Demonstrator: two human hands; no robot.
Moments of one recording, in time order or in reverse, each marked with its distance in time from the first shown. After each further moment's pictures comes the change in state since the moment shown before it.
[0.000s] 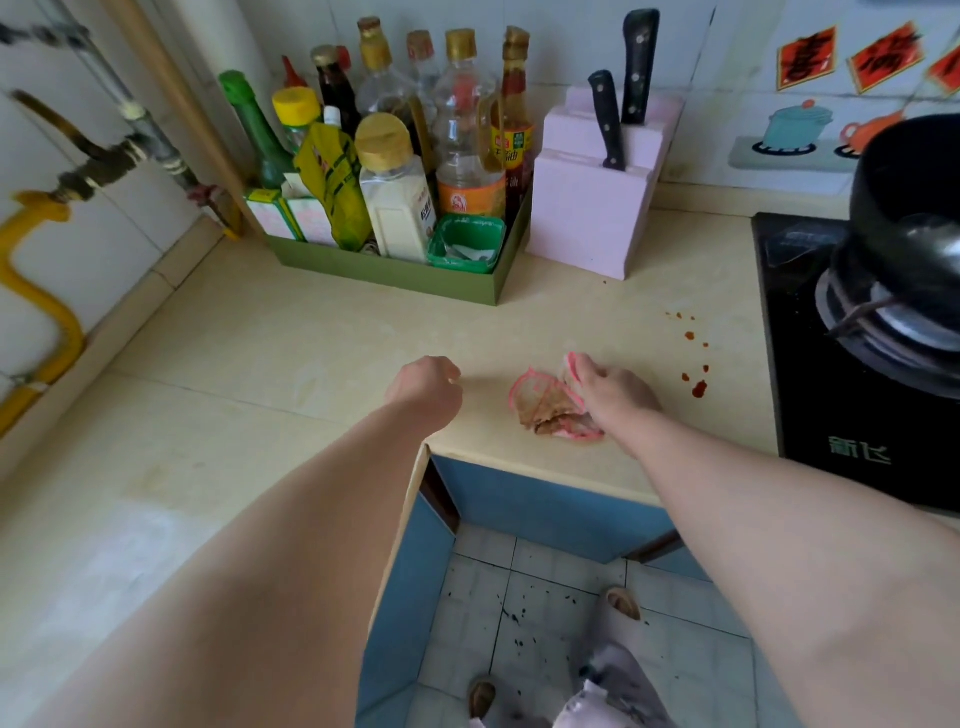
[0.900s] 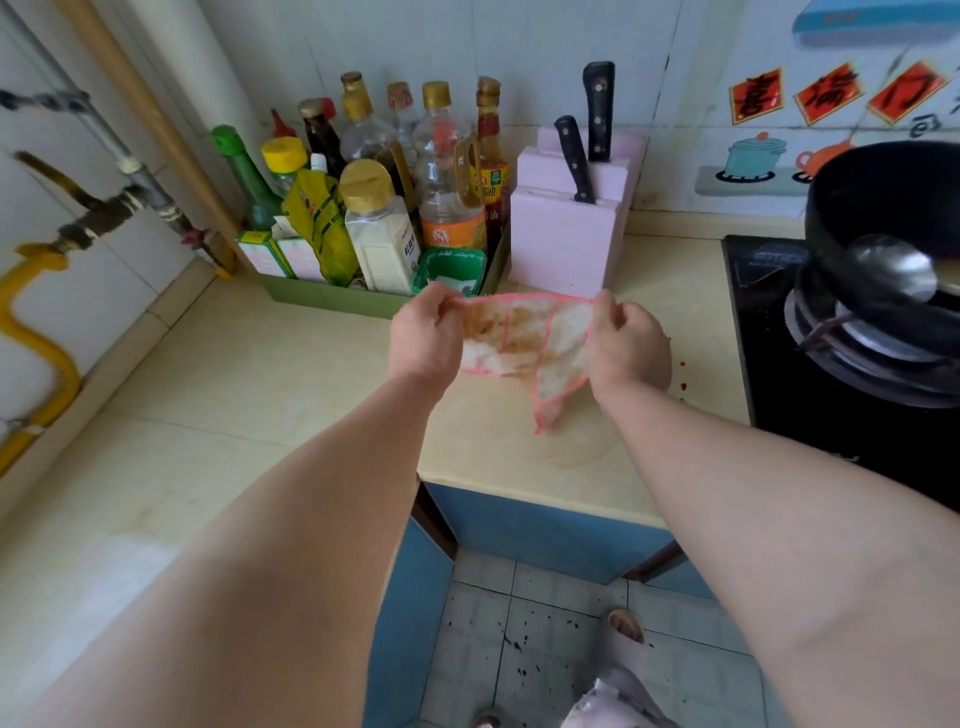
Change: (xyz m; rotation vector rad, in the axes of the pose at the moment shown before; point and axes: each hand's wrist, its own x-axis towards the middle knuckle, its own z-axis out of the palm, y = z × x) left_hand 0.003 0.067 -0.042 -0.478 0.459 0.302; right_hand -0.001 -0.042 -0.046 0.338 0.527 -0.041
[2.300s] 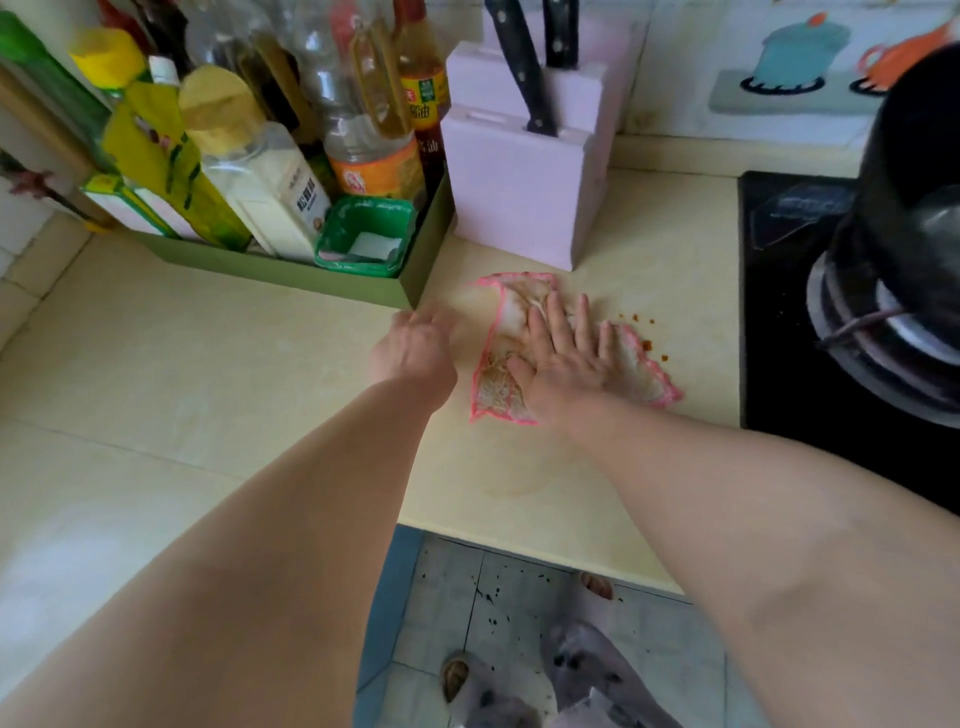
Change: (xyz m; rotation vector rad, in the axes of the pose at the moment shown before) left_hand 0.027 -0.040 0.115 0.795 -0.397 0.002; right_hand 0.079 0.087 0.073 -0.901 -0.534 -0.506
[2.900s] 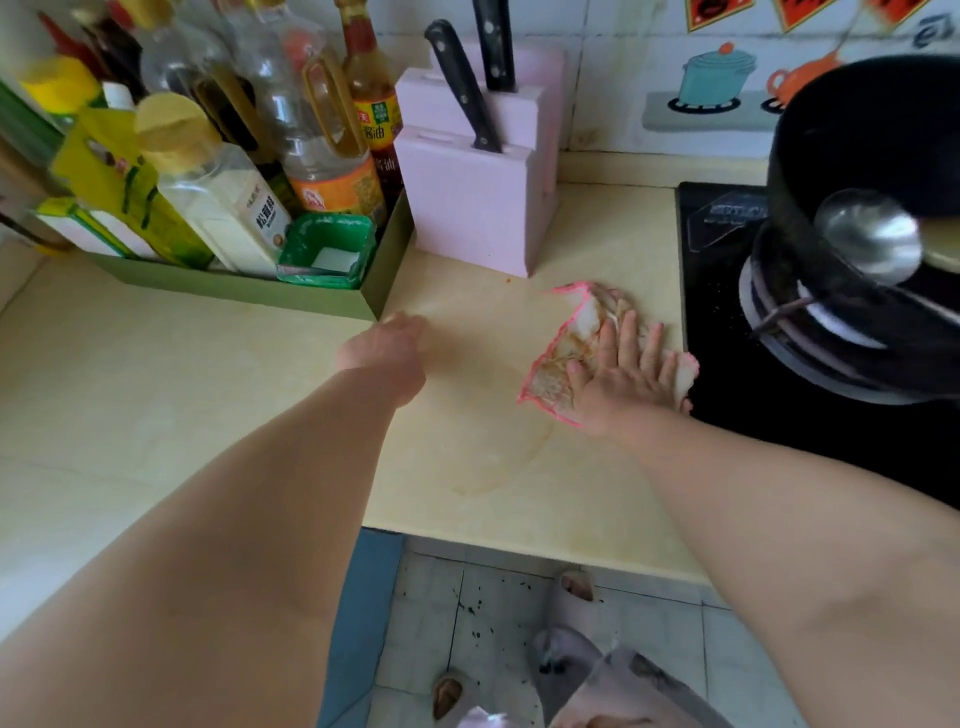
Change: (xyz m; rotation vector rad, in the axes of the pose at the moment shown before) left_hand 0.006 0.008 -0.008 0.143 -0.142 0.067; right_hand -0.031 0.080 -0.011 0.104 -0.103 0.316
